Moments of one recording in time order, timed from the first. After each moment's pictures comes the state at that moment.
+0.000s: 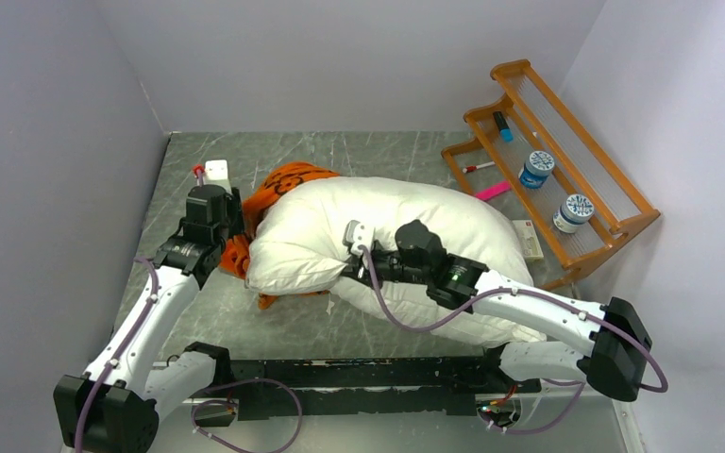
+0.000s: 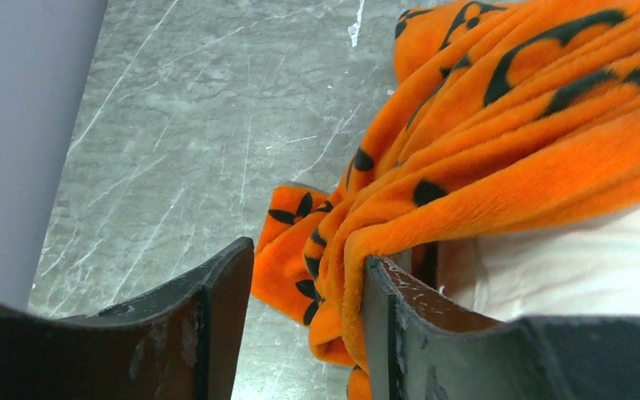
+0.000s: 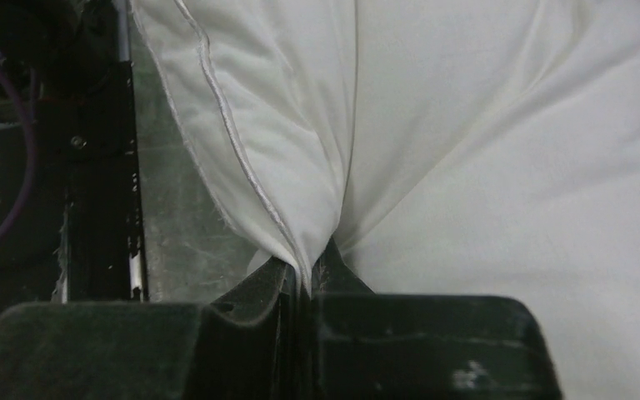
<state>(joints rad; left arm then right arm) -0.22 0.98 0.84 -0.39 -0.37 -0.15 0.95 1.15 0.79 0.05 -0.32 -0.20</state>
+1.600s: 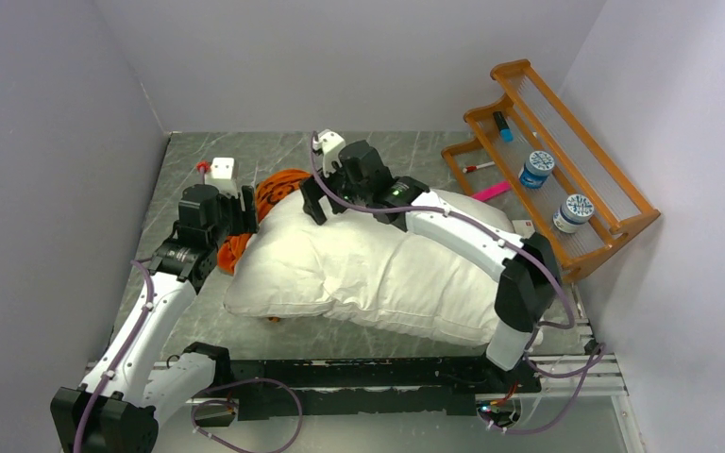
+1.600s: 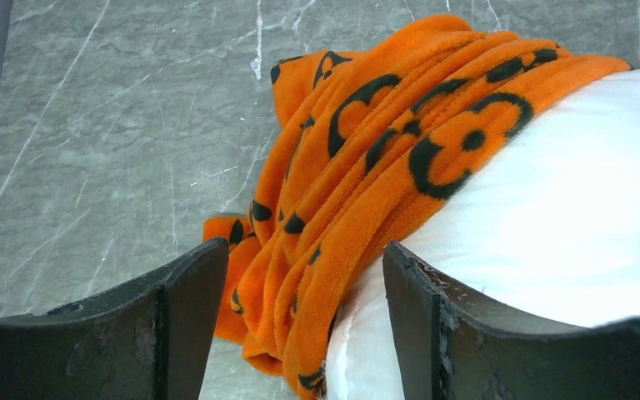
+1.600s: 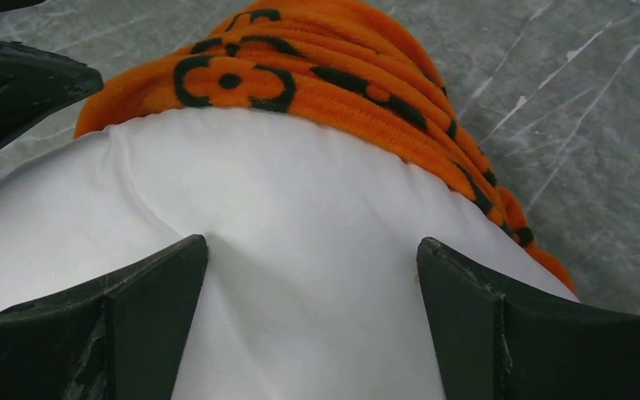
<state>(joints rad) -0.21 0.93 0.84 -0.33 -0.13 -0.11 0.82 1.72 1.54 -0.31 -0.06 0.07</state>
